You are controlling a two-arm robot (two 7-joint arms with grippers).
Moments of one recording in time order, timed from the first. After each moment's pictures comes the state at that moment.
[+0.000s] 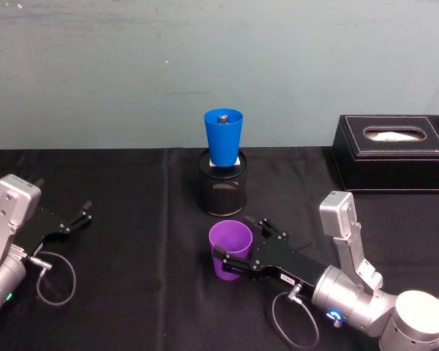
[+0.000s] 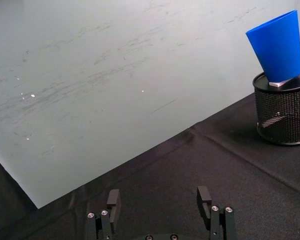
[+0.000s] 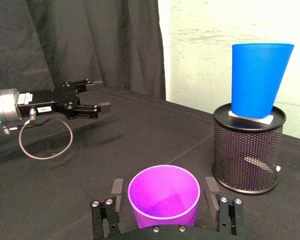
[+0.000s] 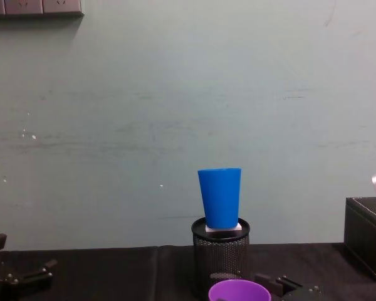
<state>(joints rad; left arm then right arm) -0.20 0.60 0.45 -1.41 -0.25 -0.12 0.03 0.26 0.34 -0.45 -1.25 0.42 -0.16 0.58</state>
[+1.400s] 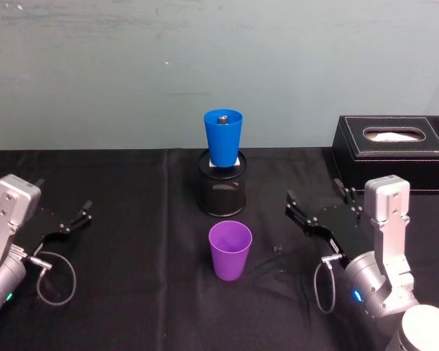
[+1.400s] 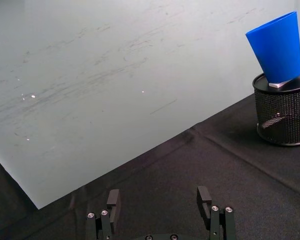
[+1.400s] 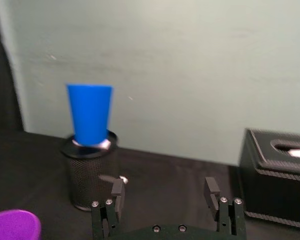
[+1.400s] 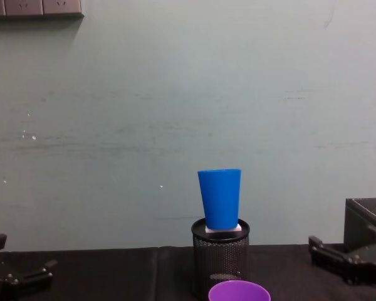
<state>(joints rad) -0.20 0.60 0.45 -1.41 -0.25 -0.12 0.03 0.10 0.24 -0.26 -1.44 0.16 -0.14 0.03</state>
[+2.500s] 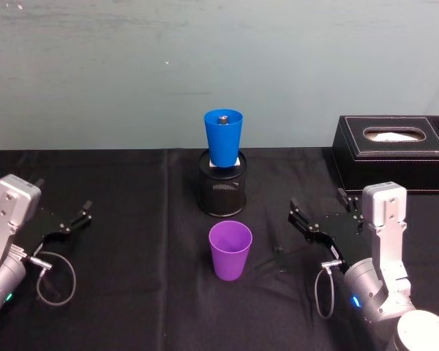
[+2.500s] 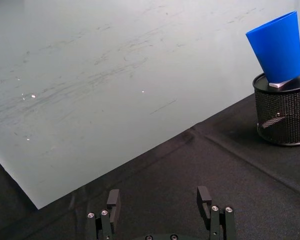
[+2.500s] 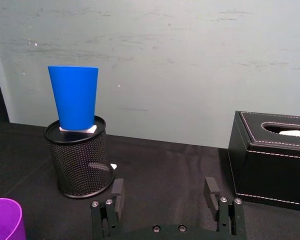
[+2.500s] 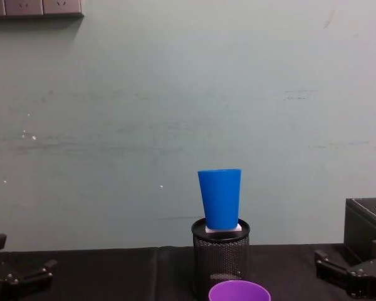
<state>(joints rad) -0.20 0.60 0.45 -1.41 -0.25 -0.12 0.03 0.09 0.21 -0.24 -1.43 0.14 -0.12 -0.01</state>
